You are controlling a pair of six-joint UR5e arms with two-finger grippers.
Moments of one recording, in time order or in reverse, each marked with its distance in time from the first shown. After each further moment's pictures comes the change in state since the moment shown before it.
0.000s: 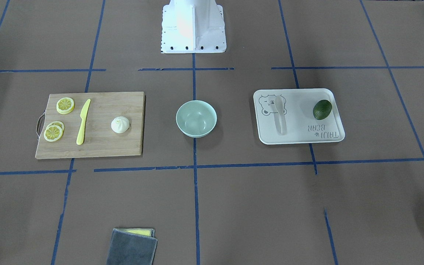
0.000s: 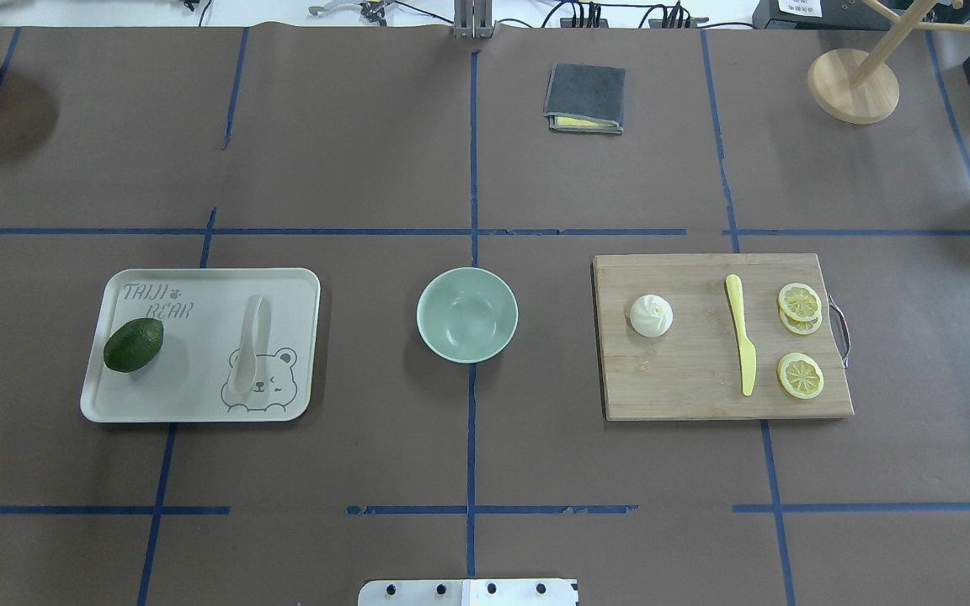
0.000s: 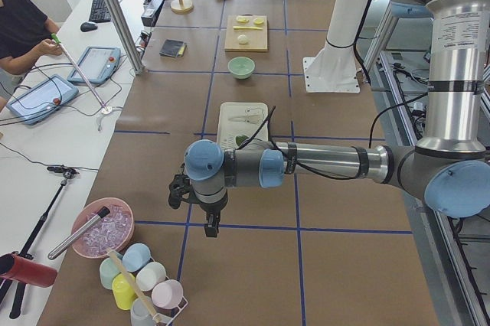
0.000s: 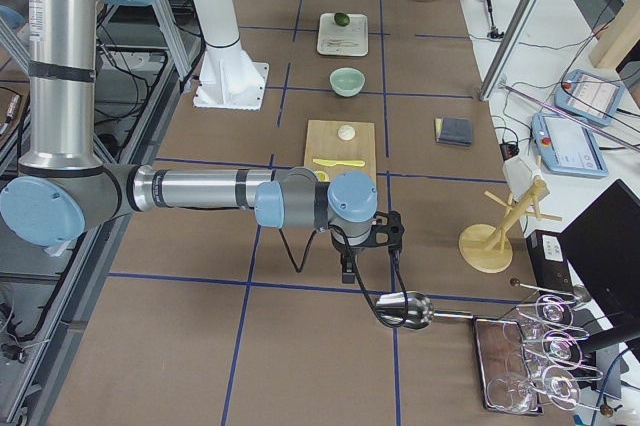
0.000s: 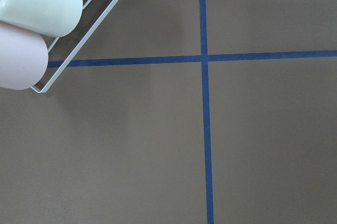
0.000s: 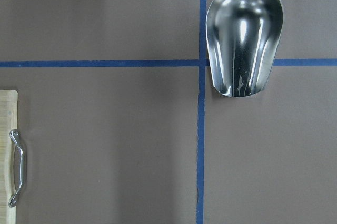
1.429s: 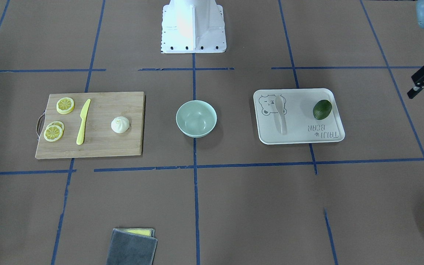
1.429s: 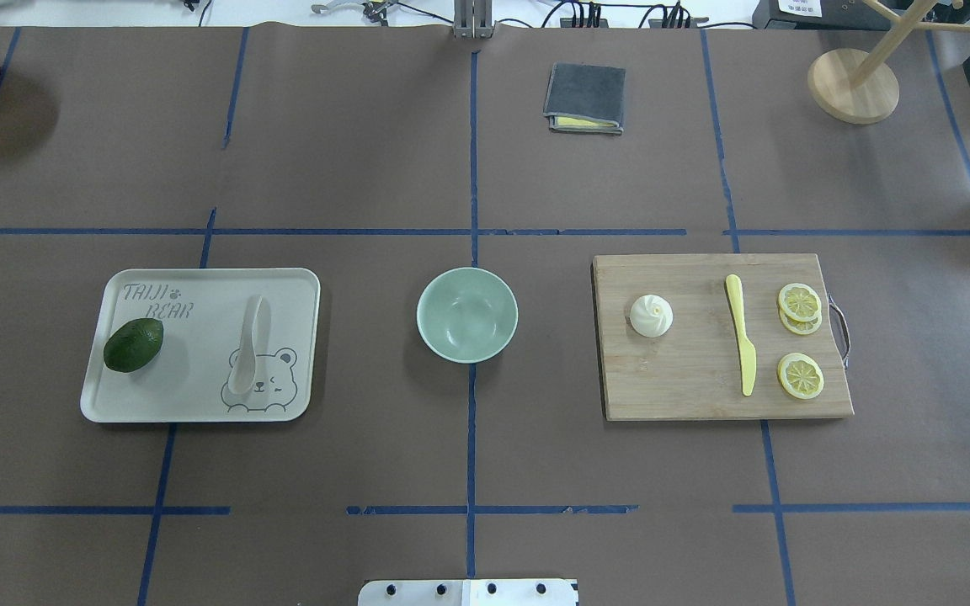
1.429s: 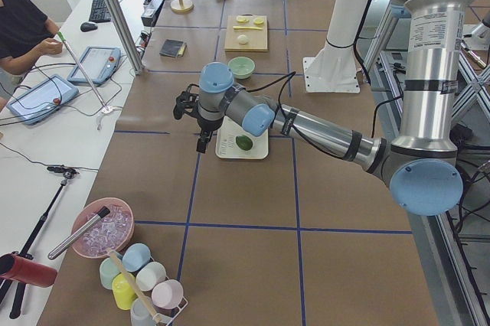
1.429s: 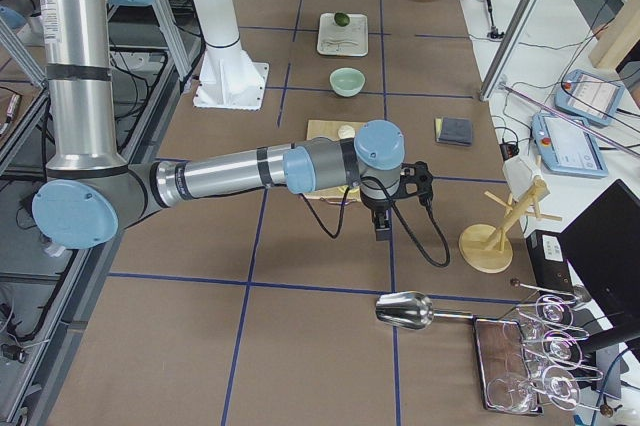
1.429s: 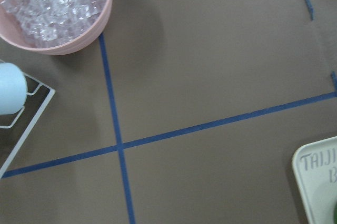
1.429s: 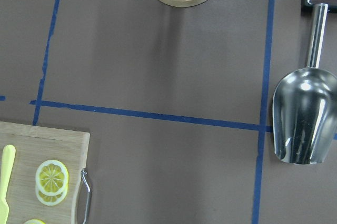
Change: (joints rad) left arm 0.340 -0.037 -0.263 -0.369 0.018 -0.580; right arm -0.073 0.119 0.078 0.019 0.028 0.122
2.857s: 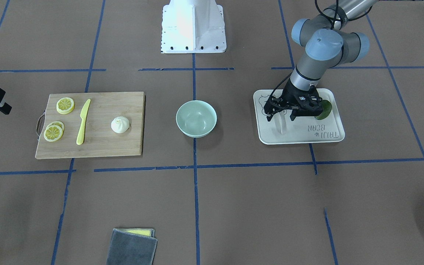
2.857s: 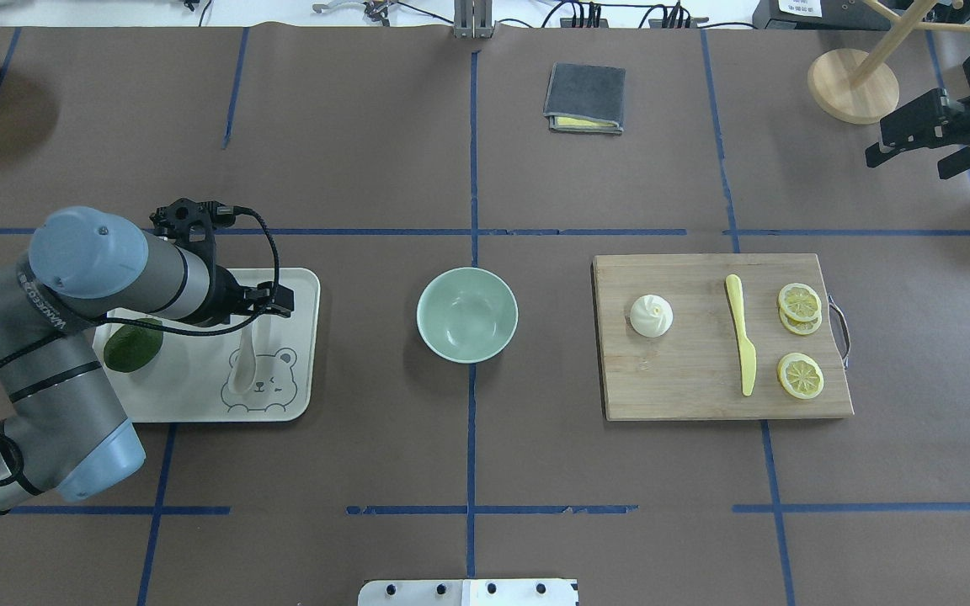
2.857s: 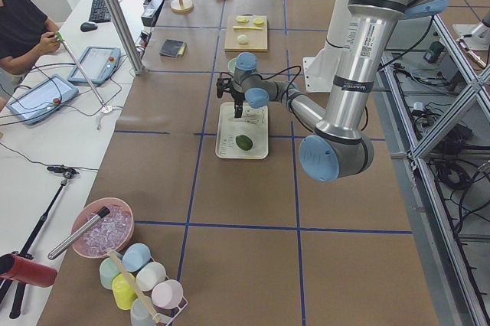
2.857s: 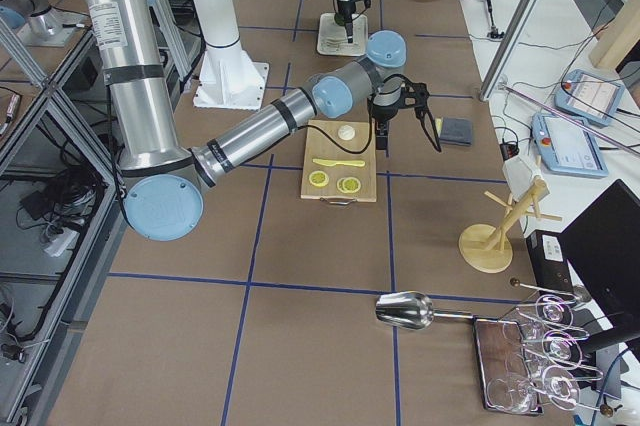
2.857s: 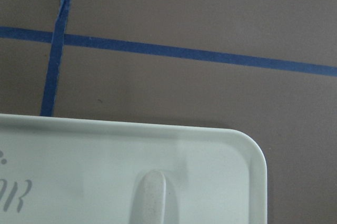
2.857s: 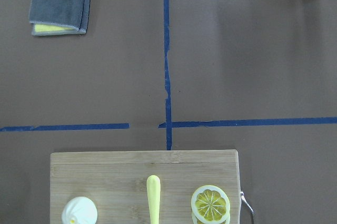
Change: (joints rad) left arm 0.655 -0.270 0.182 -0.148 0.463 -0.759; right arm -0.298 0.169 0.157 0.002 -0.096 0.567
